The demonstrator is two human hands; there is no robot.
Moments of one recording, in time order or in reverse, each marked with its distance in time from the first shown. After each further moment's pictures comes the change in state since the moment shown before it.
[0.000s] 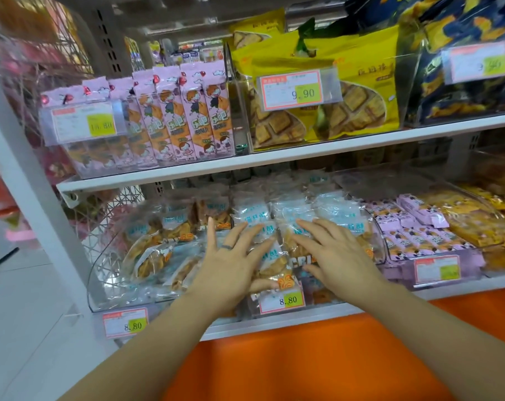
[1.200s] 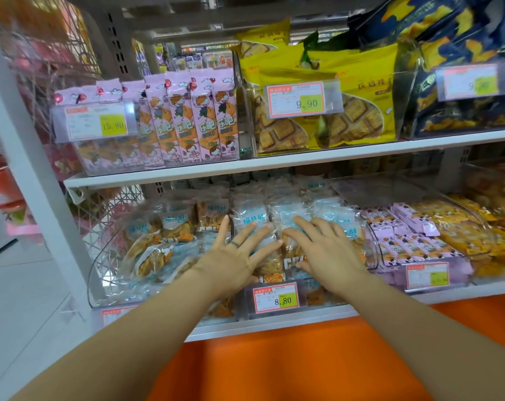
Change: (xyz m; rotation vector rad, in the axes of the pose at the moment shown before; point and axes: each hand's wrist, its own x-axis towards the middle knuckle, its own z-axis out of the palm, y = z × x) left_hand 0.012 -0.006 -0.013 0.117 -0.237 0.141; right_hand 0.017 -0.006 0.002 -0.100 -0.014 0.048
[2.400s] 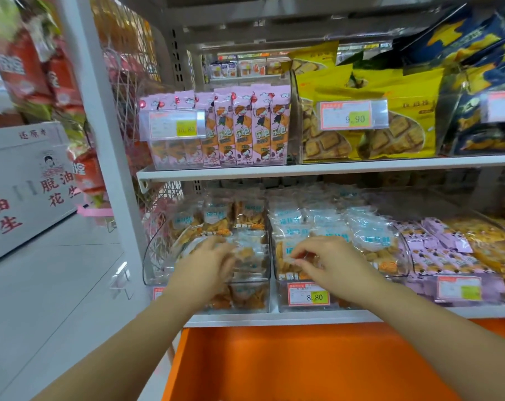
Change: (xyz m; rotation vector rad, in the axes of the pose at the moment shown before) left_hand -0.093 -0.035 0.036 -0.622 0.349 -0.501; right_hand -0.013 -0.055 -0.057 0.558 -0.002 -0.147
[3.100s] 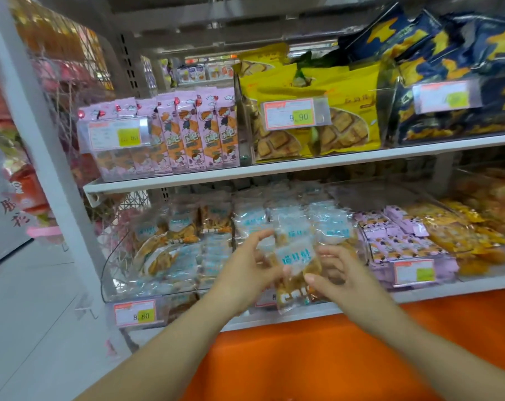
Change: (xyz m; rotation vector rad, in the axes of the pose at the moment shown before) left_hand 0.011 0.131 -0.003 -1.020 -0.249 -0.134; right_hand -0.073 0.030 -0.005 0.824 0.210 0.435
